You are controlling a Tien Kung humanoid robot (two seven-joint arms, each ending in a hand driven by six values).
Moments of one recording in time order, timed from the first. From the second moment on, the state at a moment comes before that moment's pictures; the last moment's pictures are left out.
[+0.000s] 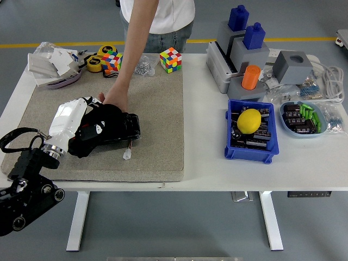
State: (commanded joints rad) left arm -0.44 0.45 -0.63 -1.19 1.72 0.65 0.09; right arm 0.07 -0.45 1.21 0.39 -0.74 -0.10 -0.22
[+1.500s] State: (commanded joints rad) left arm -0.39 0.51 -0.69 -1.17 1.74 0.65 0.08; right arm 0.06 -0.44 1.22 0.39 -0.75 -0.10 -0.22
